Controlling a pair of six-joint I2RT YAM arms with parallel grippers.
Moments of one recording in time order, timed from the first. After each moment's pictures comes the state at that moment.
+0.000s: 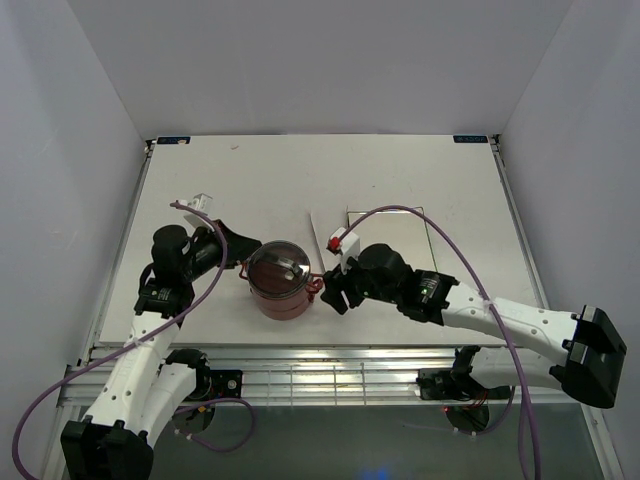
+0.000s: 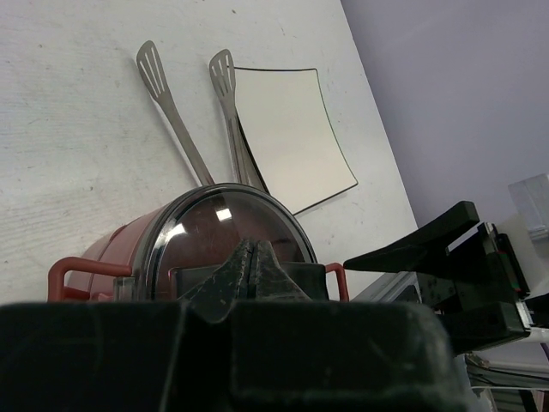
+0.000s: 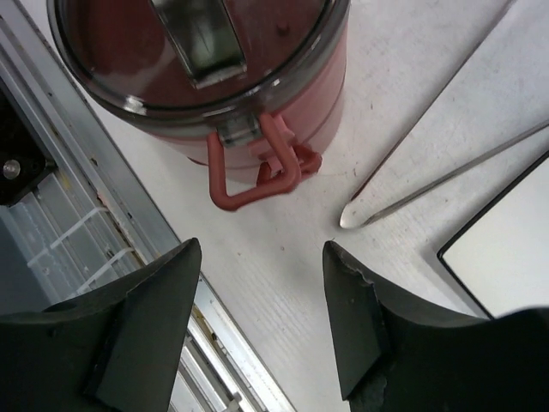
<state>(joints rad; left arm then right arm) -0.15 0.77 0.60 -0.11 0.55 -0.61 1.07 1.12 0.75 -0.17 0.00 0.20</state>
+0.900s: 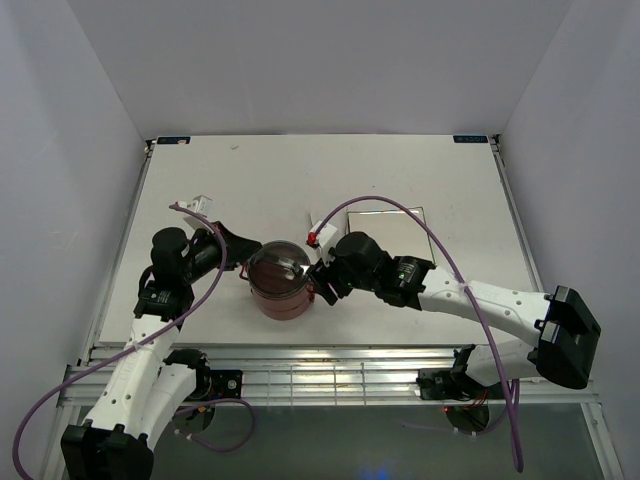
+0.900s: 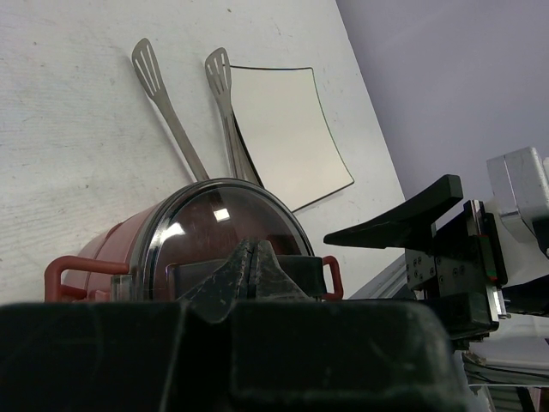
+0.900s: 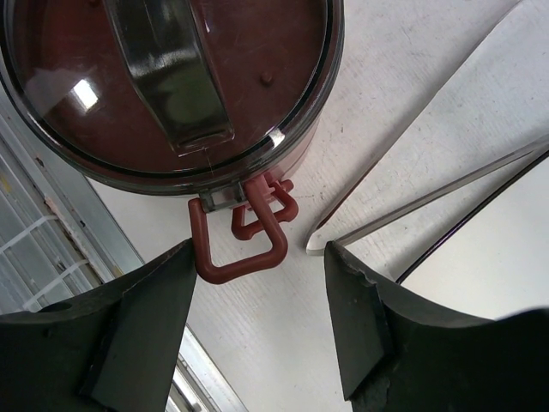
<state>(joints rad) -0.15 0.75 0.58 -0.10 0.55 -0.62 1.07 1.31 0.95 -0.27 0.05 0.07</state>
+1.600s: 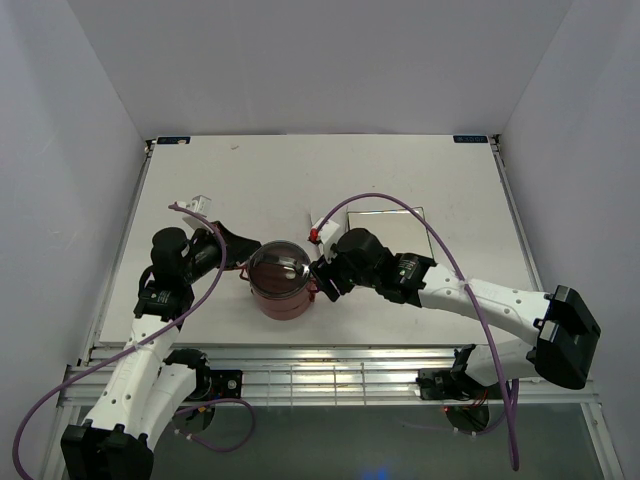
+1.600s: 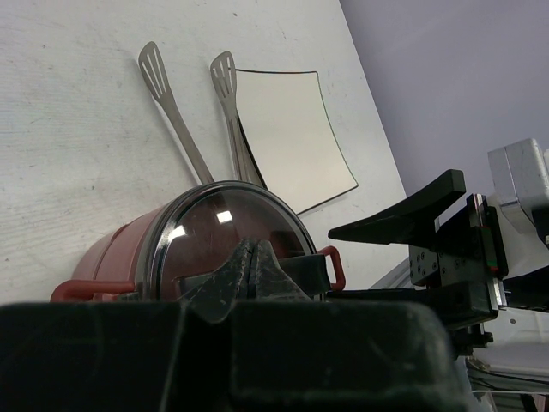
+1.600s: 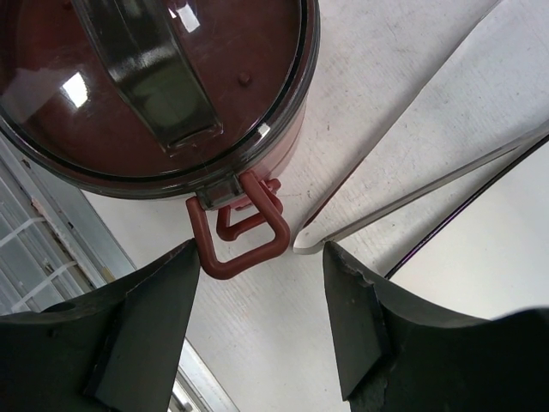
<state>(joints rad) -0.15 0.75 0.58 -0.10 0.54 -0.62 1.04 1.32 0.95 -0.28 0.04 0.06</state>
